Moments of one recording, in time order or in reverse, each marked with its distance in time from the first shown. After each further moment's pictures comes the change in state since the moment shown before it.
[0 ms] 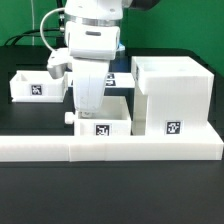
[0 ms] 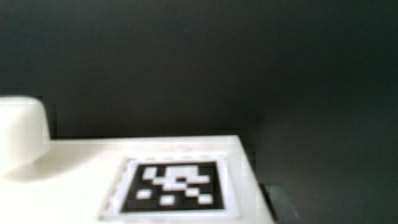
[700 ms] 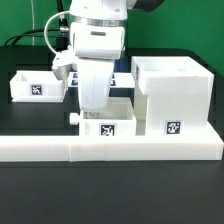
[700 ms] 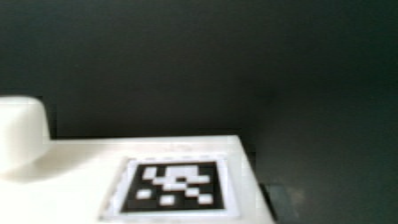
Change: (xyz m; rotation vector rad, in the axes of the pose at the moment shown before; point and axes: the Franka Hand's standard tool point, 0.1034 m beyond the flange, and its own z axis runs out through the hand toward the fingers) arm 0.006 0.003 0.000 -0.023 0.007 0.016
